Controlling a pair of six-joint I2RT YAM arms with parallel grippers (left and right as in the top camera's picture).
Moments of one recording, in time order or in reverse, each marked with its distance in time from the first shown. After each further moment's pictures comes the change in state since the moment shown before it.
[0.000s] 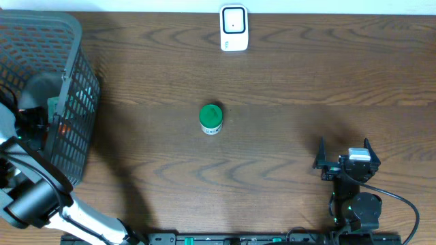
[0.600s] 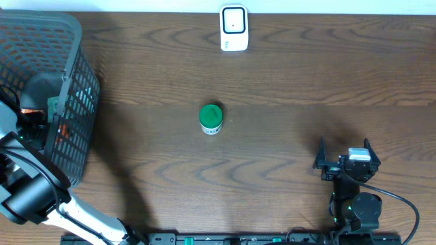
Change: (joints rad) left arm 0.000 0.034 0.000 0.032 -0.016 0.018; right arm 0.000 0.000 0.000 0.000 0.000 0.000
